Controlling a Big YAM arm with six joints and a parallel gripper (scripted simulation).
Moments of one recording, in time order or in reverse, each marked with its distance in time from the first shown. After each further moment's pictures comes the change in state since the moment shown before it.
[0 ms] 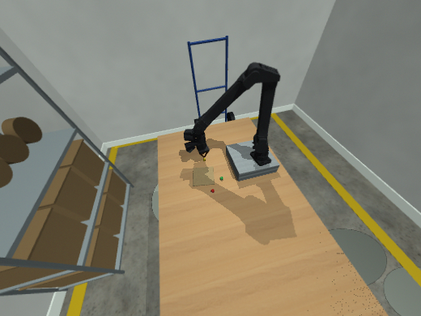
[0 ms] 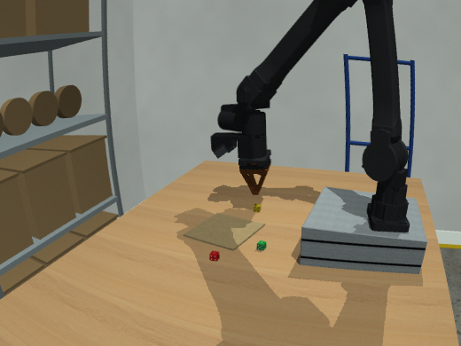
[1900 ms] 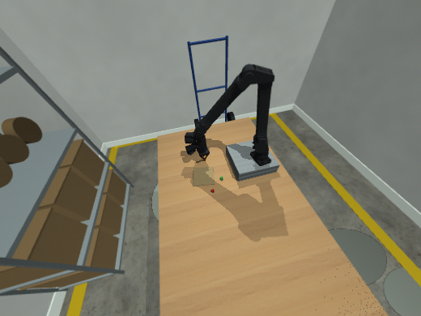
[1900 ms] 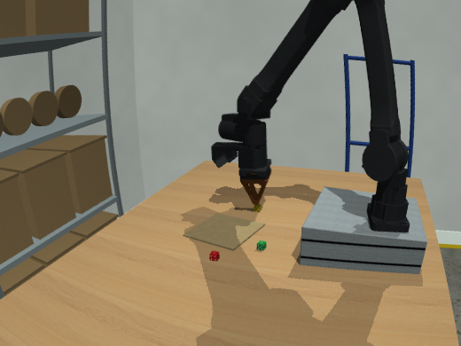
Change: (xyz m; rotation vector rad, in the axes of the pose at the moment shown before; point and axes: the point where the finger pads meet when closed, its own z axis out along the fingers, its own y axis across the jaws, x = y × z) arm 0.000 0.000 0.025 0.000 0.000 -0.001
